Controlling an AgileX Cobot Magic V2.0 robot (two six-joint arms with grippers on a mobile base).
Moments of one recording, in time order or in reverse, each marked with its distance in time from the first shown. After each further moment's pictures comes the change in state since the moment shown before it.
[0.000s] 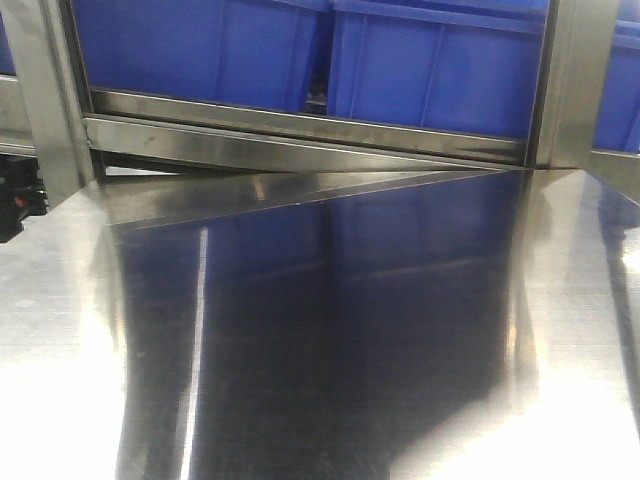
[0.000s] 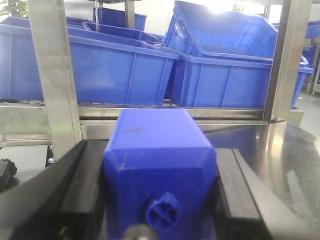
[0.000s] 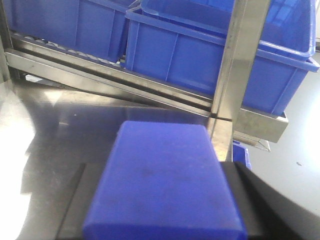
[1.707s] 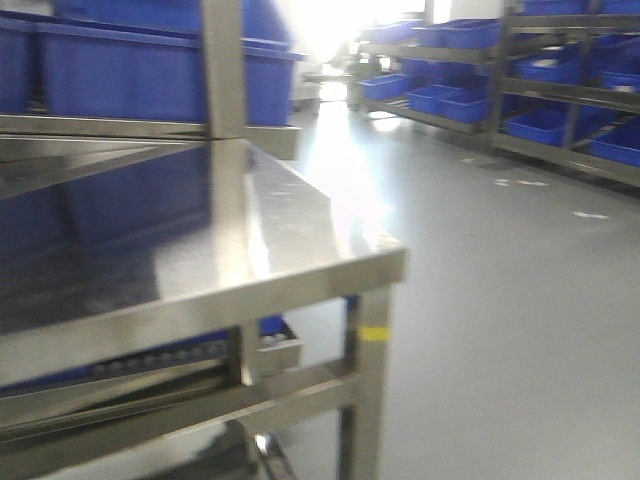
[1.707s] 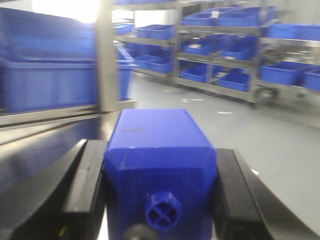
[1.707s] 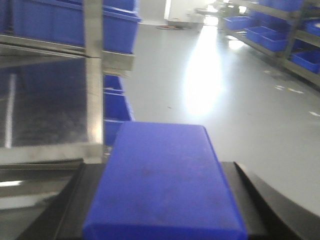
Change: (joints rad) left arm 0.000 0.000 0.000 0.000 0.002 0.000; right arm 0.001 0.000 0.004 0.000 0.004 0.000
